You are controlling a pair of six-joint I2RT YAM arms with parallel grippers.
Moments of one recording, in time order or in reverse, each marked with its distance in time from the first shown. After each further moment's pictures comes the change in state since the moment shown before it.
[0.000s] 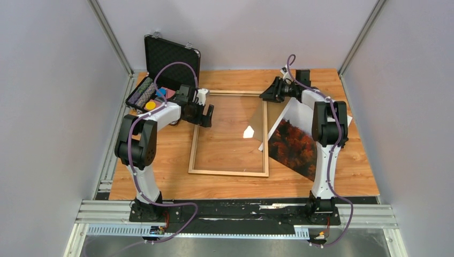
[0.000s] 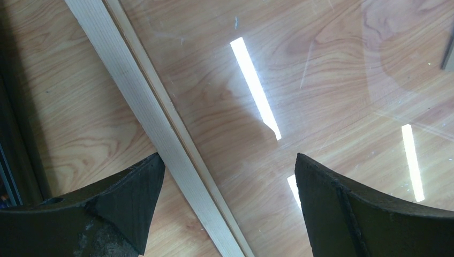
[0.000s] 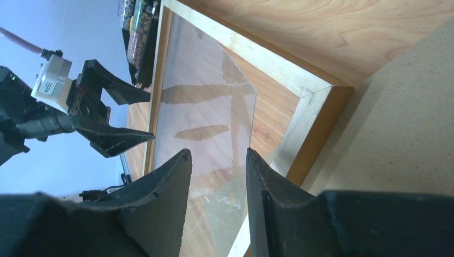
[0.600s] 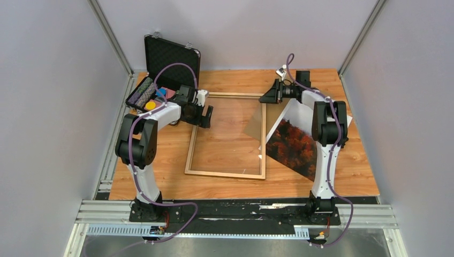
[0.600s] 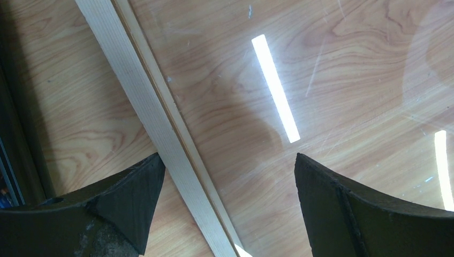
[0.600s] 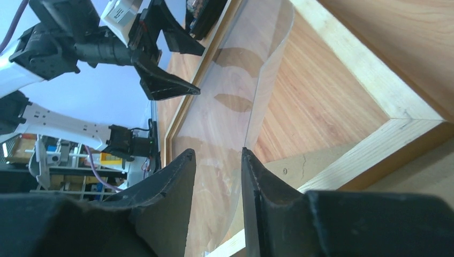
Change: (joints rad) left arm 0.005 0.011 0.000 -0.017 -0.021 0.000; right arm -0.005 0.011 0.000 0.005 -0.309 -0.125
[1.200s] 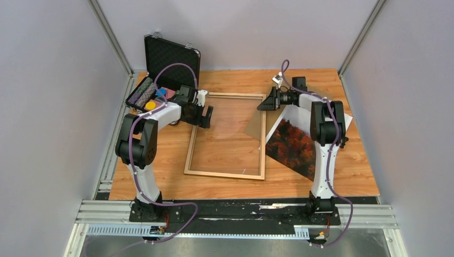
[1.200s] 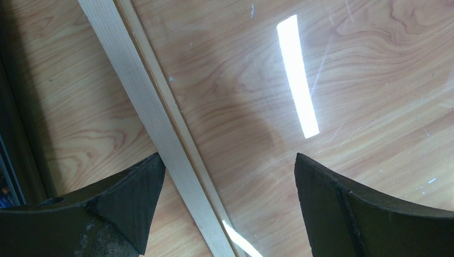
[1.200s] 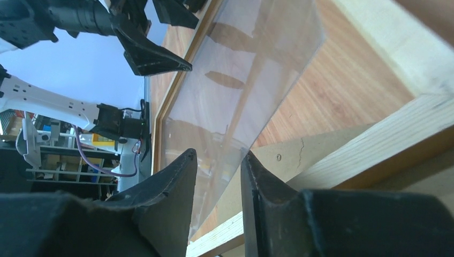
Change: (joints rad) left arm -0.001 0.003 0.000 -0.002 -0.011 0.001; right arm 0.011 0.019 -0.048 -0.061 -0.045 -0.155
